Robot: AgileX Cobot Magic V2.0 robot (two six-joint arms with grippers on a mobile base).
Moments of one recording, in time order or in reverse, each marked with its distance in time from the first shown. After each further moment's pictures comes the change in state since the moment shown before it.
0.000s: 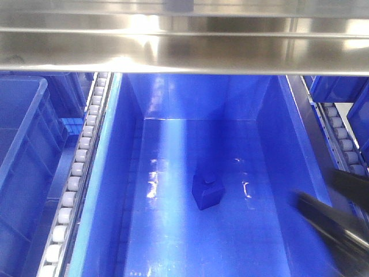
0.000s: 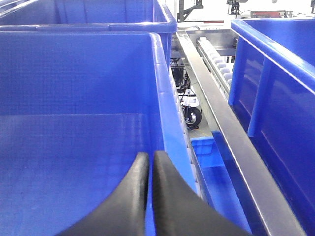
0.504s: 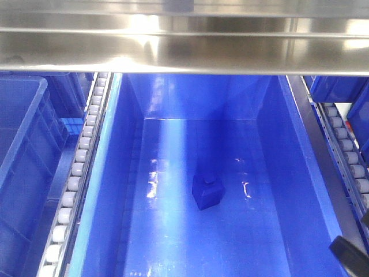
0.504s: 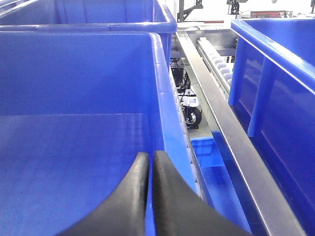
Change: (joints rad) left arm 0.000 0.000 0.000 0.000 0.000 0.000; right arm 0.000 -0.353 0.177 0.000 0.033 -0.005
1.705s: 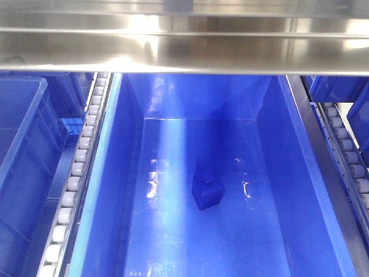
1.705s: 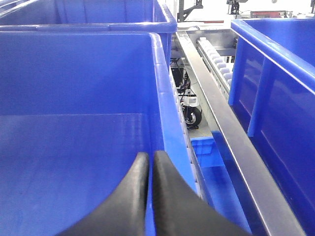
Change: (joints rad) left arm 0.000 0.000 0.000 0.000 0.000 0.000; right arm -0.410 -0.013 0.098 -0.027 -0.120 0.011
